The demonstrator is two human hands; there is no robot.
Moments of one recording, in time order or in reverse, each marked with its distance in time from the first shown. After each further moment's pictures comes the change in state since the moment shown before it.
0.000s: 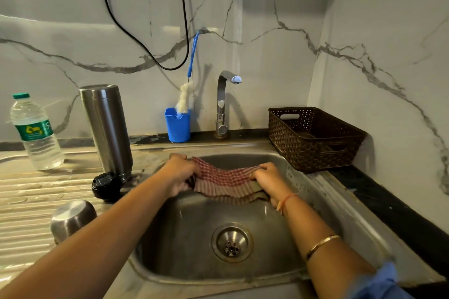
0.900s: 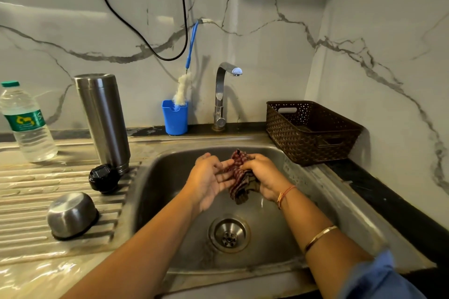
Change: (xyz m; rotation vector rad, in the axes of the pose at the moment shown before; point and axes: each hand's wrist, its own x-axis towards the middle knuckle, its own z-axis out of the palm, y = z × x) left_hand -0.015 -0.033 0.044 -0.521 -0.272 0.140; right_hand -0.006 -0.004 0.014 0.188 -0.103 -0.011
